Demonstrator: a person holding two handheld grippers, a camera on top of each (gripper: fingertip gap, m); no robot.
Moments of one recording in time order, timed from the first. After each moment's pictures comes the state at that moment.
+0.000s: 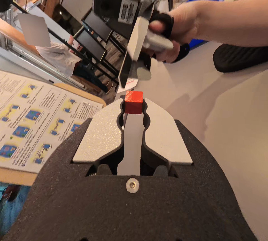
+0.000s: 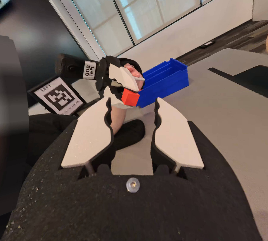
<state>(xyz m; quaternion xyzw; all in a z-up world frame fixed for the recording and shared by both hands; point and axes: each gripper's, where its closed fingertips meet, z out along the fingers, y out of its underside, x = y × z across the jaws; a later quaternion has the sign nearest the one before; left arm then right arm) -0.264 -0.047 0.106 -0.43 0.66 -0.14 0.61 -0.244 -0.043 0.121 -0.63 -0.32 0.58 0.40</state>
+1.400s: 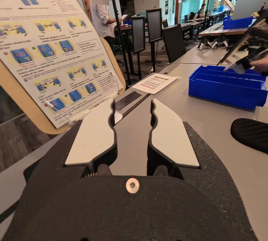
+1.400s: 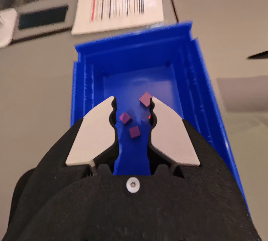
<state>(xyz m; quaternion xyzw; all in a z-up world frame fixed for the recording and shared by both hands) -0.323 0.027 0.135 -0.62 0.38 -0.28 0.63 0.253 -0.089 -0.027 -0.90 0.13 0.02 0.41</state>
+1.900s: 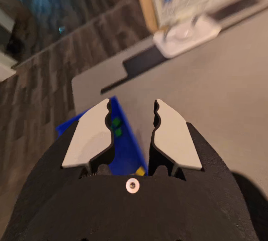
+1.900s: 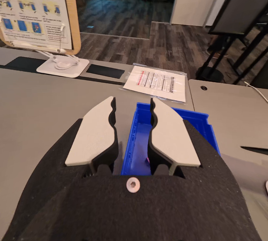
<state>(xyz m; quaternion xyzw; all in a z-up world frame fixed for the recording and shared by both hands) -0.556 0.060 0.090 -0.84 0.28 0.03 0.47 0.155 -0.072 0.104 -0.81 -0.03 0.00 0.58</state>
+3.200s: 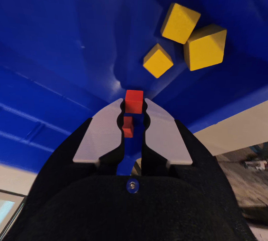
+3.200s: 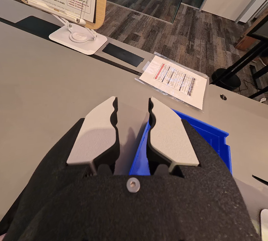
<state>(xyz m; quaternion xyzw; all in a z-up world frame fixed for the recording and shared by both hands) -0.729 -0.024 -0.122 -0.87 0.48 0.10 -0.03 0.110 -0.043 0.082 -0.84 -0.14 0.00 0.52</state>
